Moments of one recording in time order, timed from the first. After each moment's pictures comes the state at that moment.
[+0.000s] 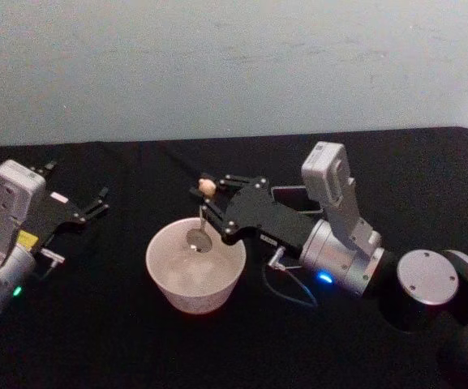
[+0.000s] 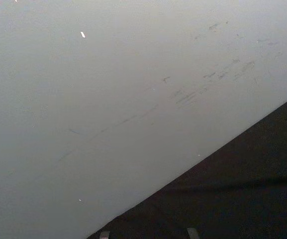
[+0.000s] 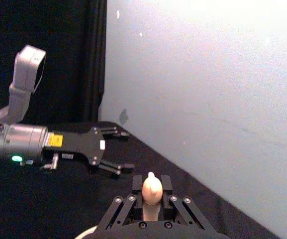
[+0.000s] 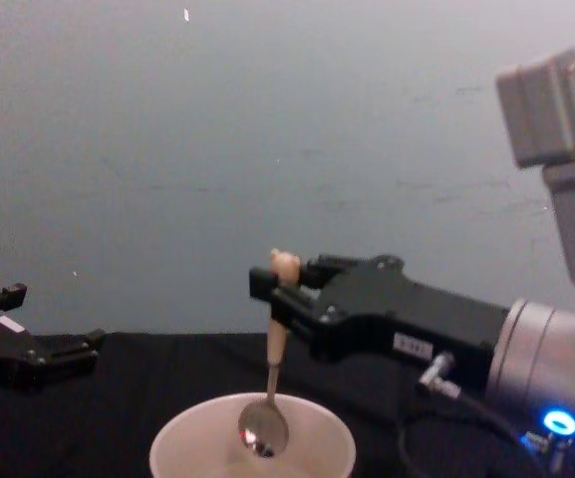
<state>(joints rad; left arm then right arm) -0.20 0.60 0.45 -1.41 -0.25 -0.12 0.03 0.32 0.28 -0.52 -1.38 0.29 -0.19 0.54</state>
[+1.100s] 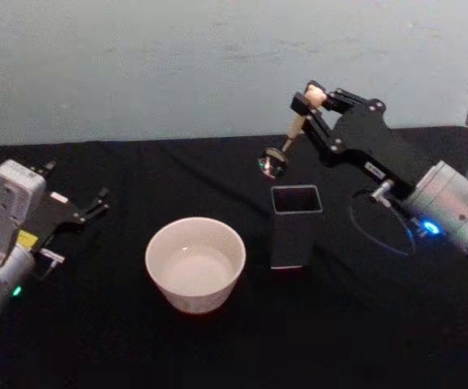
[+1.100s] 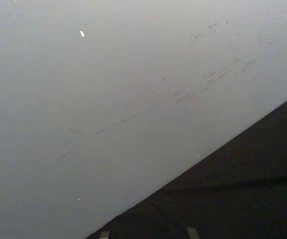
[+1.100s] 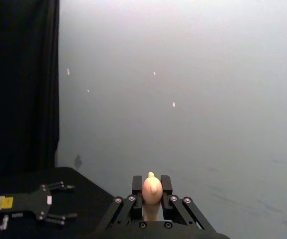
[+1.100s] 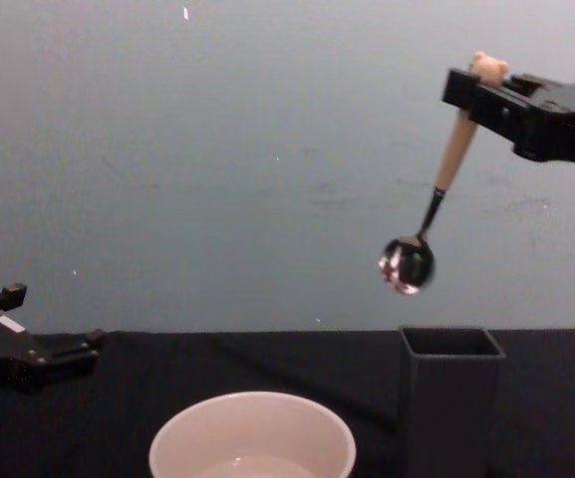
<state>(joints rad) -0.20 0.60 0.45 -1.41 -0.25 -0.12 0.03 0.21 0.44 -0.30 -1.67 0.49 -0.13 0.48</state>
